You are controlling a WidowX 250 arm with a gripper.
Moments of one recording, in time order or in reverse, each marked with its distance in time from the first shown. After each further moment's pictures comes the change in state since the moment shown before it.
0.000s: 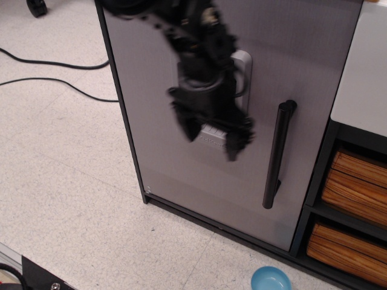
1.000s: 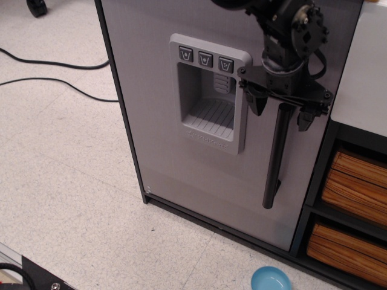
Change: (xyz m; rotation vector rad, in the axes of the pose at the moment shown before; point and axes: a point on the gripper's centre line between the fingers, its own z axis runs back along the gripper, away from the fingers) arm 0.064 -0.037 -0.011 0.049 -0.157 0.121
